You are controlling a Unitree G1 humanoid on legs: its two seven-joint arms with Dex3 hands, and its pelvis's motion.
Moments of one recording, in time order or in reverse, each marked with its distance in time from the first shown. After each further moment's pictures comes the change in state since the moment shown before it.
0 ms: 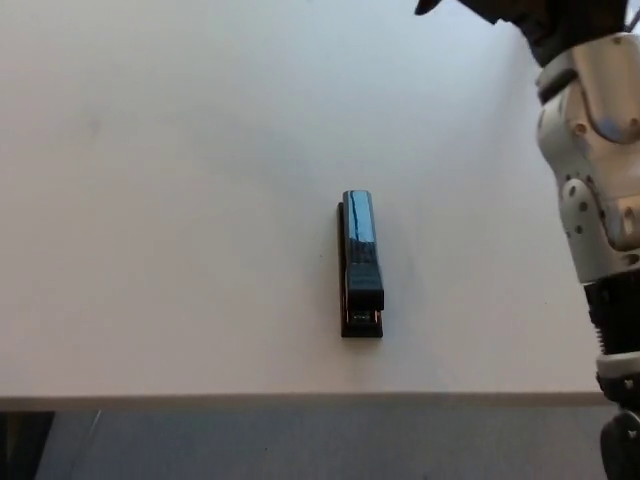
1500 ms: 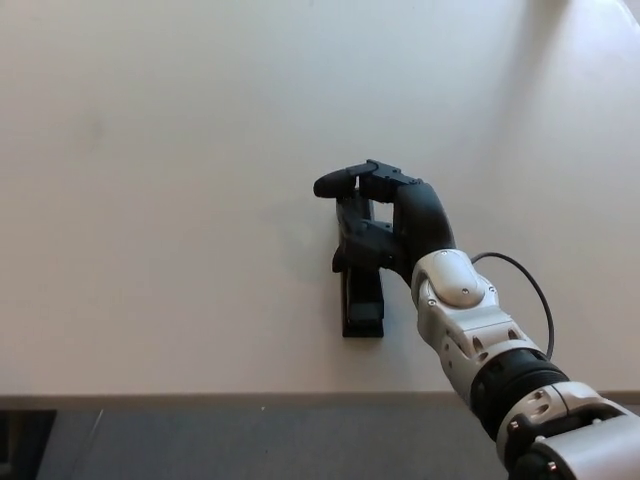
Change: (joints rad) left_arm -0.012 0.007 -0.043 -0.015 0.001 -0.025 -0.014; right_arm 0.063 0.235 -0.044 0.855 -0.147 -0.180 -0.052
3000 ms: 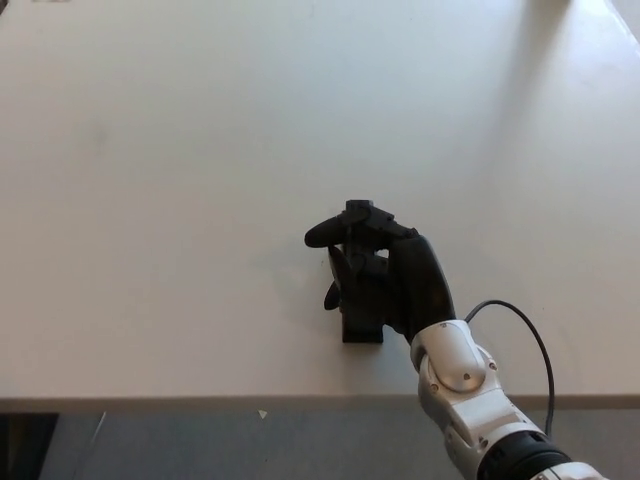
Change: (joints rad) left_arm 0.326 -0.009 -0.057 0.036 0.009 -0.024 0.001; right_arm 0.235 -0.001 0.186 -0.084 -0.029 -0.326 -0.027
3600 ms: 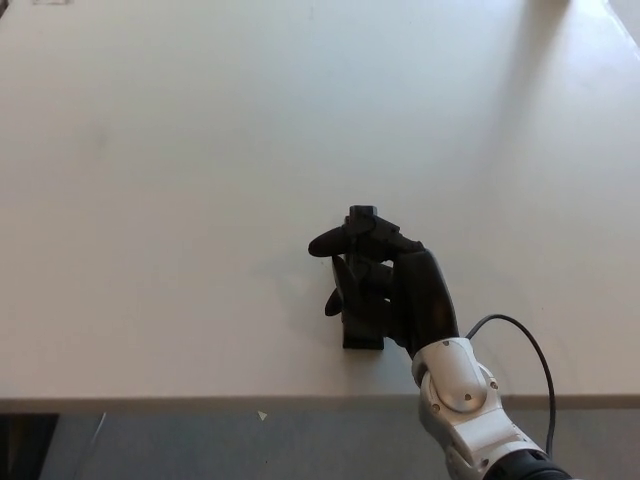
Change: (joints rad) left_arm -0.056 0.000 -0.025 0.007 0.010 -0.026 0.005; right_arm 0.034 0.002 0.018 -0.003 -0.001 -0.060 -0.030
